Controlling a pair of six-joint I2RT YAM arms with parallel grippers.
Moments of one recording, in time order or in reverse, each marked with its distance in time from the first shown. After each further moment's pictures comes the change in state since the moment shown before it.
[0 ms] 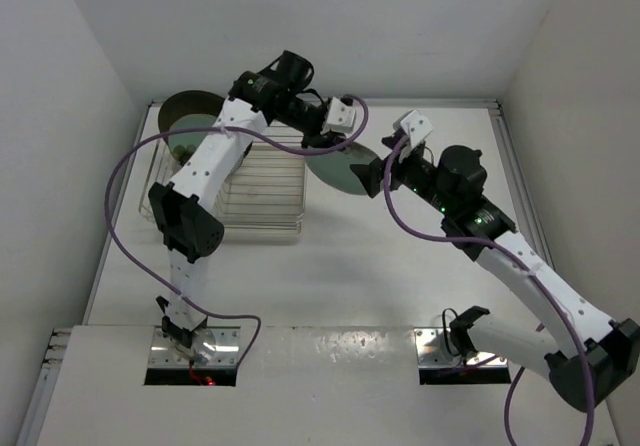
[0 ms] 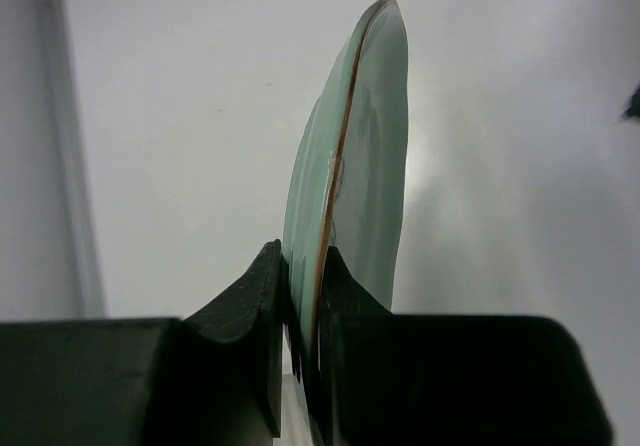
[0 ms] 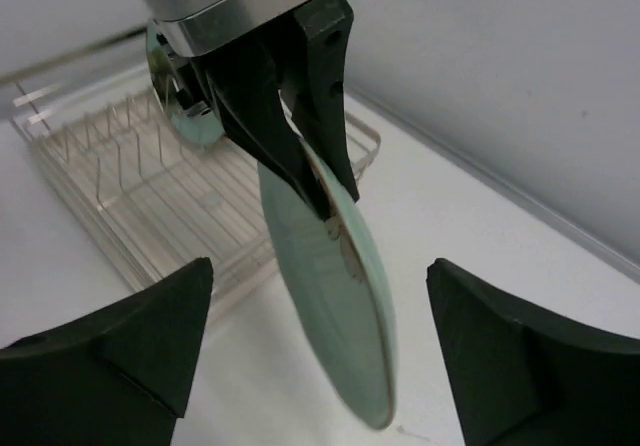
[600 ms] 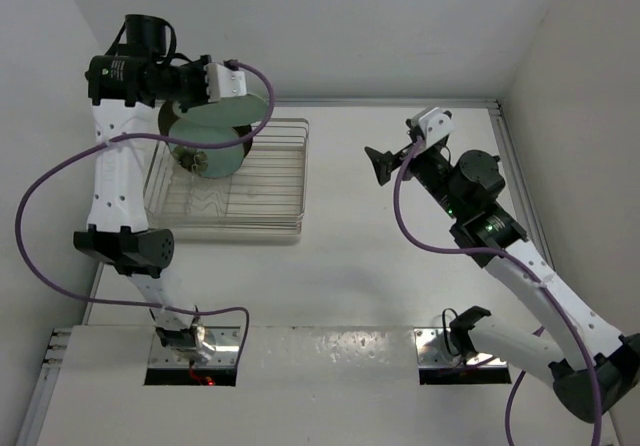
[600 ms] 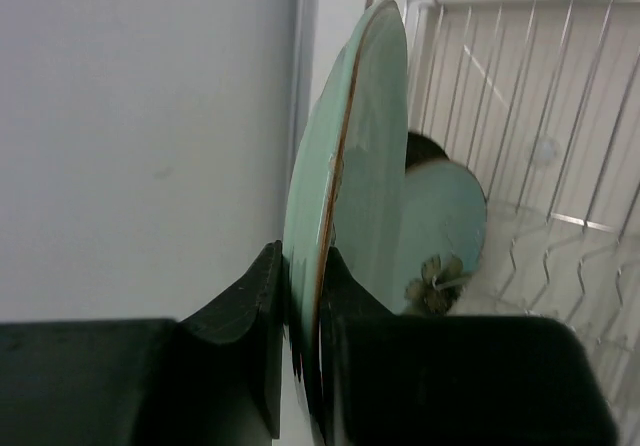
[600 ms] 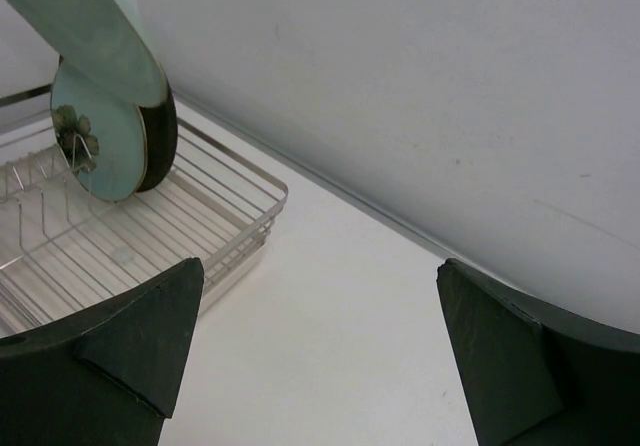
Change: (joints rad) left arm 0.440 -0.254 0.136 -0.174 -0.315 0.244; right arm 0.001 -0.098 0.003 0.085 0.162 -0.112
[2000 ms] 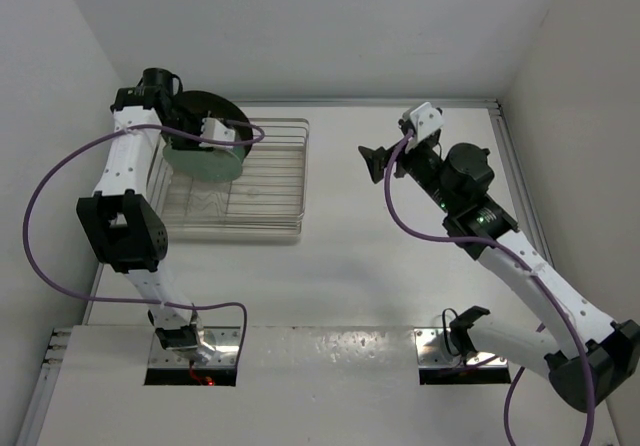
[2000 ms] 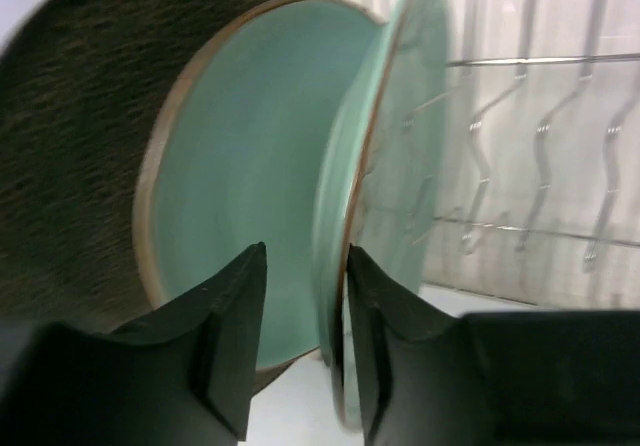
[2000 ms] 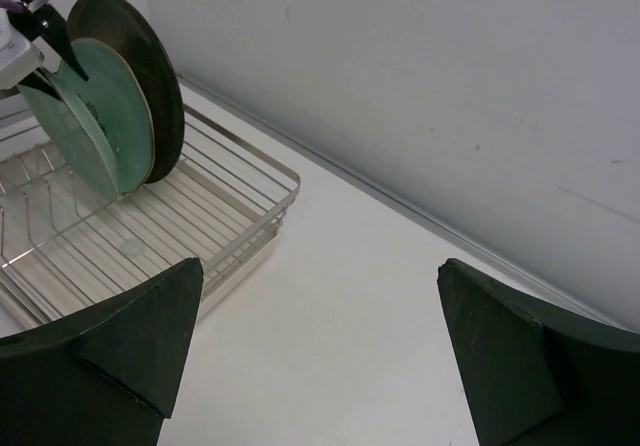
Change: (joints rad) left arm 0.168 0.025 -0.564 0.161 -0.120 0.402; right arm 0.000 0.068 0.011 0.009 -0.012 0.027
